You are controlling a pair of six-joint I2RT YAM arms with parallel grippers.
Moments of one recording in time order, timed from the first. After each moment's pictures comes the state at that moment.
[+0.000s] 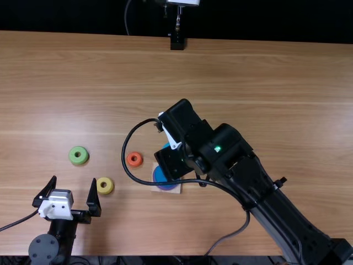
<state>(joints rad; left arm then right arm) -0.10 0.01 0.04 -0.13 -0.02 -0.09 0.72 1.74 1.83 -1.28 -0.04 0.17</state>
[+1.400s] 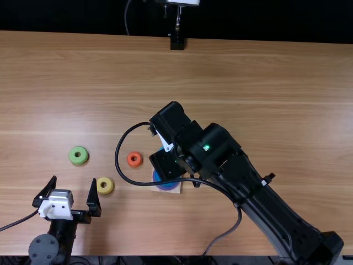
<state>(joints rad) -0.10 0.01 0.04 -0.13 -0.02 -0.09 0.74 1.79 1.83 -1.28 -0.04 0.17</state>
